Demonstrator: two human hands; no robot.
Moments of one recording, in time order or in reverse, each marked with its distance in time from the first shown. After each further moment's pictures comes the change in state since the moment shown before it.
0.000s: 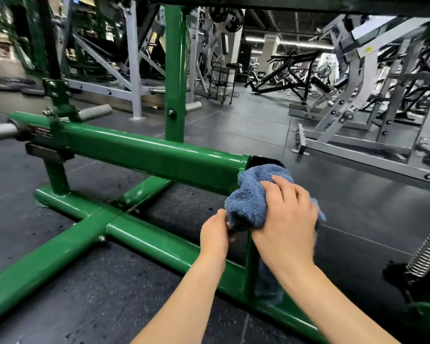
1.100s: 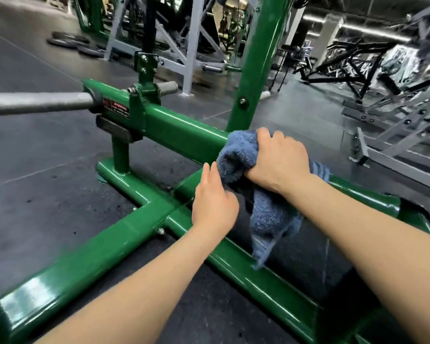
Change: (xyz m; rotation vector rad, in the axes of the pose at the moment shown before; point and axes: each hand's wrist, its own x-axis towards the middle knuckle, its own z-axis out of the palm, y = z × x) left_hand 0.076 0.115 -0.171 0.792 0.229 0.499; right_hand 0.165 -0.176 0.129 -0.254 -0.355 -0.344
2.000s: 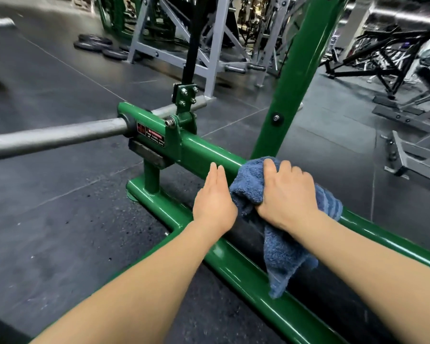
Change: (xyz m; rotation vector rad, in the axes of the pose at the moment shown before) left_hand 0.096 -0.030 -0.076 0.303 -0.122 -0.013; right_hand 0.050 -0.067 0.005 -0.106 -0.183 -0.037
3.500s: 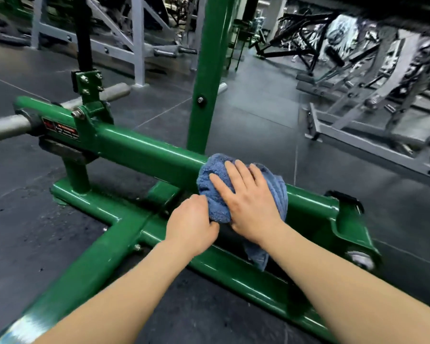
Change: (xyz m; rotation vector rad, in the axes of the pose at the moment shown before) left_hand -0.079 0.066 0.045 0.102 -0.125 0.274; right_hand -0.098 0.070 0.034 -0.039 0.116 -0.166
